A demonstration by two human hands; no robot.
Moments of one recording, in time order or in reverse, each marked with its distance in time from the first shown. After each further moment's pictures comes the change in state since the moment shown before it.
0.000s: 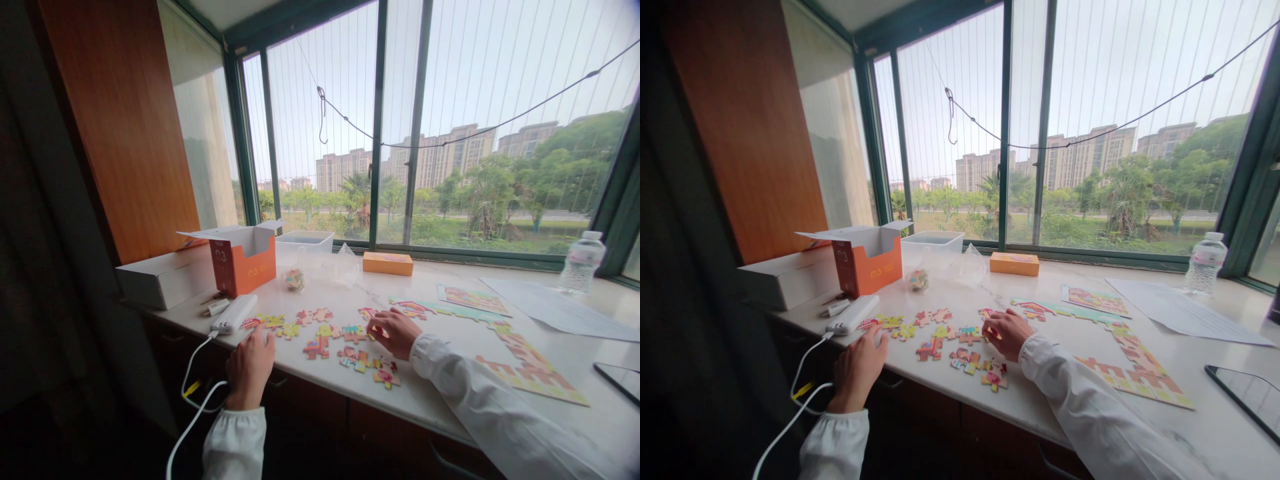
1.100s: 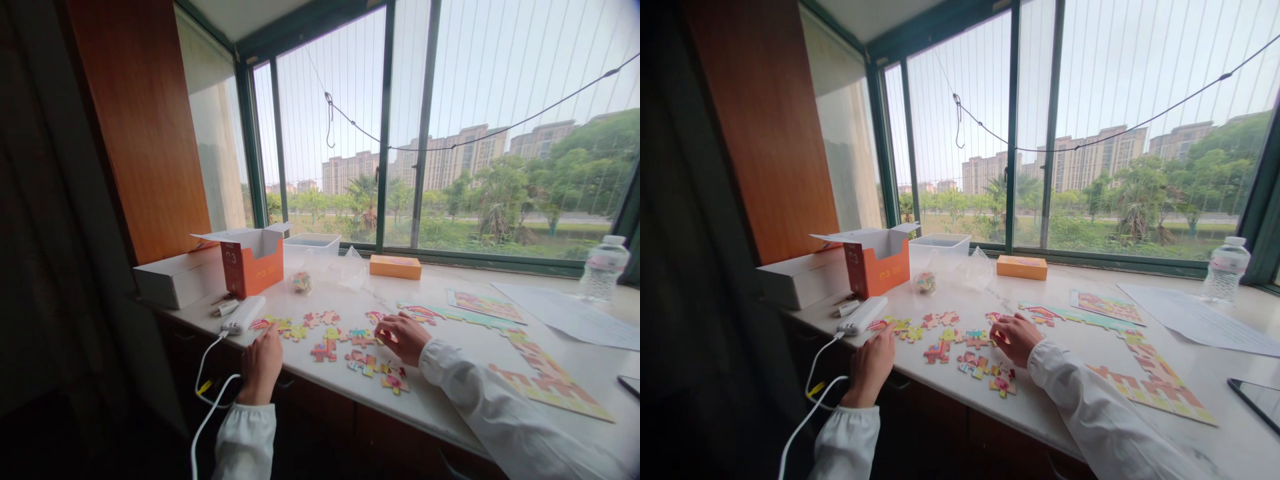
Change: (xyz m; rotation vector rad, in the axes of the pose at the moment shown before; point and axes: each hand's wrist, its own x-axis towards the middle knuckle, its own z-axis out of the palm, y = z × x) left_hand 0.003 0.002 0.005 -0.001 -0.020 0.128; right_hand -0.002 0.002 0.002 0.004 0.006 -0.011
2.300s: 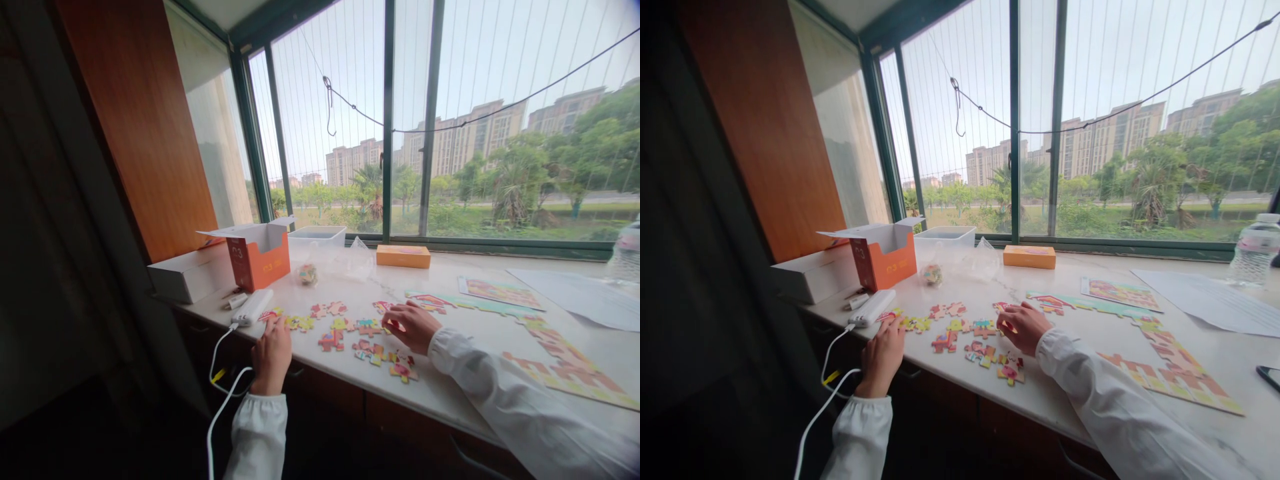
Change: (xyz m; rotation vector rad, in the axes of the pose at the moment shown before) left_hand -0.008 0.006 0.001 0.083 0.016 -0.017; right_hand -0.001 -0.001 -0.002 -0.029 0.005 -0.019
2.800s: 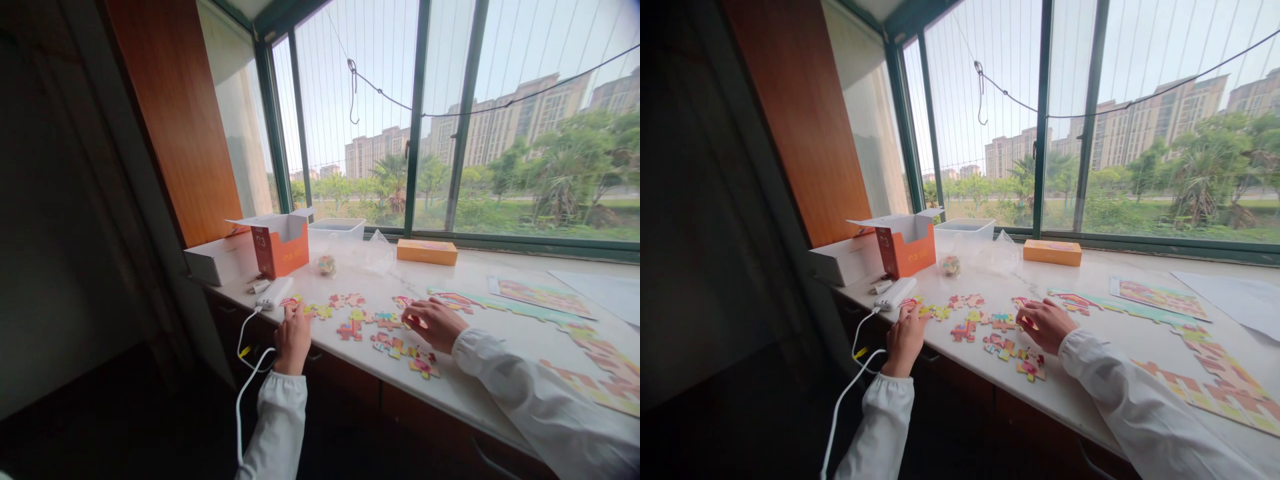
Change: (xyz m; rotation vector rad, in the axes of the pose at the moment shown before) left_hand -0.004 -0.001 0.003 -0.054 0.016 -0.030; right_hand -0.003 0.007 0.008 0.010 -0.004 -0.019
